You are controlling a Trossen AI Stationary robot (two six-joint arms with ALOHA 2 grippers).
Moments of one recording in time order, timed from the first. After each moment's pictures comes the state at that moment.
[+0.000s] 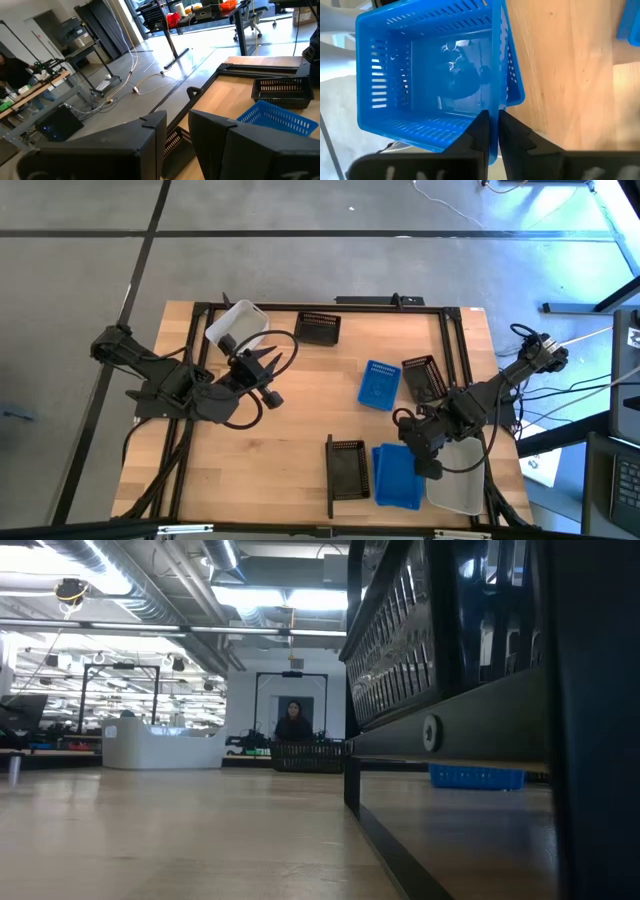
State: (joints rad) left arm -0.50 1.31 1.41 -0.50 -1.34 -0.04; right arm 0.61 1.35 1.20 -1.11 -0.08 0.82
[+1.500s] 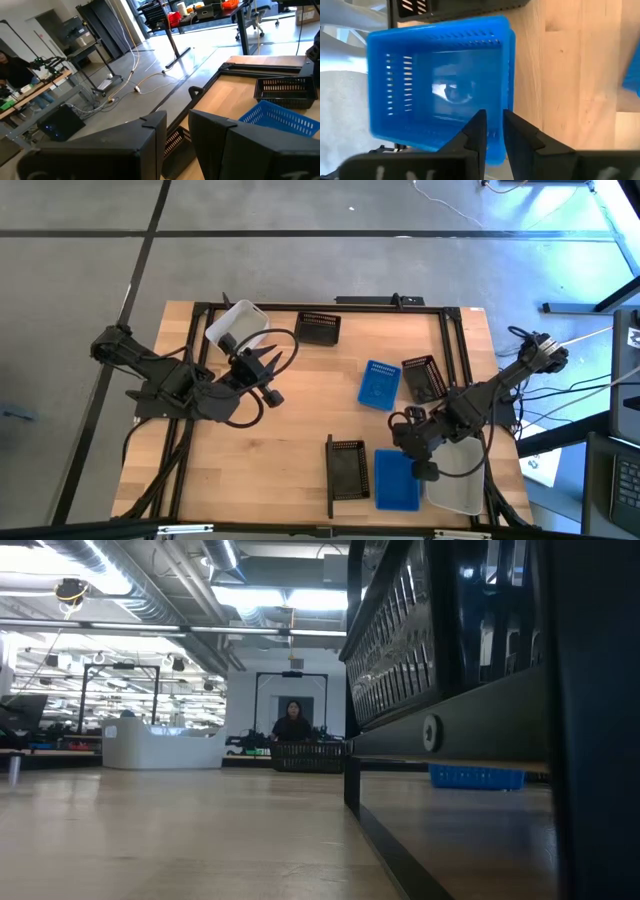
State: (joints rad) left arm -0.49 1.31 1.41 -0.50 -1.34 -0.04; right arm 0.60 1.35 1.13 -0.96 -0.03 0.65
